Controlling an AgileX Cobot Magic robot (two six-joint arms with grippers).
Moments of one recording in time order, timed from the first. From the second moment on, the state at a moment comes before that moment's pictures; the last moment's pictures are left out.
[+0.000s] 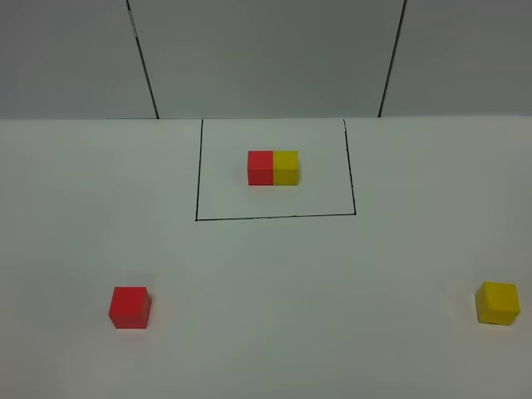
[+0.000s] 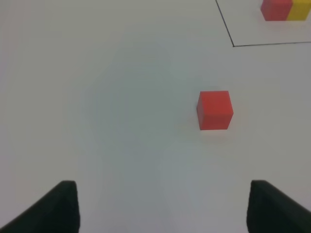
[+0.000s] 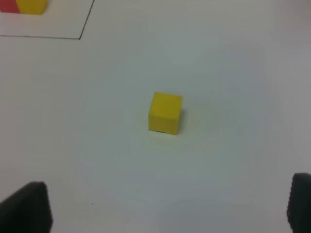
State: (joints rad) left arm 0.03 -0.01 -0.51 -0.08 1.05 0.07; right arm 0.03 0.01 -0.49 0.04 1.07 -0.05
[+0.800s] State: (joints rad) left arm 0.03 0.24 -0.60 -0.08 1.01 0.01; right arm 0.03 0.01 -0.49 0.04 1.07 -0.05
